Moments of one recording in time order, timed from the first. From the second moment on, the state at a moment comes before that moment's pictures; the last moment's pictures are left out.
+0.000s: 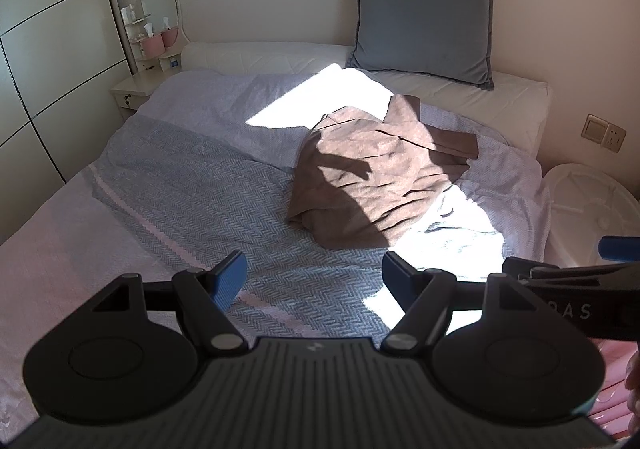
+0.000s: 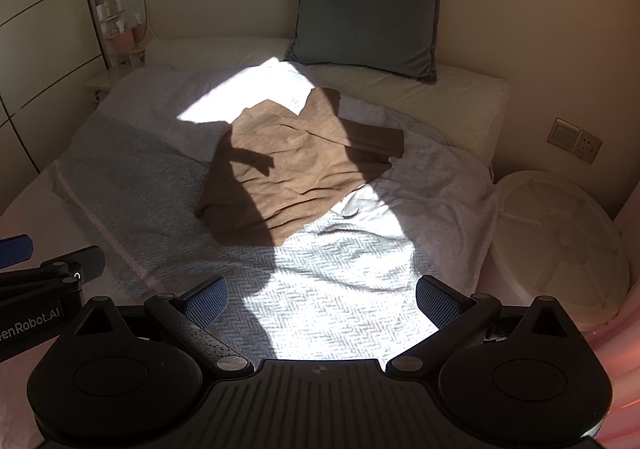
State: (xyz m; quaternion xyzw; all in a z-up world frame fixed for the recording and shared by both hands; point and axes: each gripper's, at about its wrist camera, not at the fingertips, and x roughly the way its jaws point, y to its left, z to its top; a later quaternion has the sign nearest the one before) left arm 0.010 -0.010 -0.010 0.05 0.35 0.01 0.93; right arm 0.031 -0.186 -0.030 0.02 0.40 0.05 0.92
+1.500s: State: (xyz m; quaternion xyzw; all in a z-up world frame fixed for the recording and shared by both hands) left arm 0.016 -0.006 -0.015 0.04 0.36 0.03 0.93; right arm 0.042 -0.178 -0.038 0.01 0.40 0.06 0.91
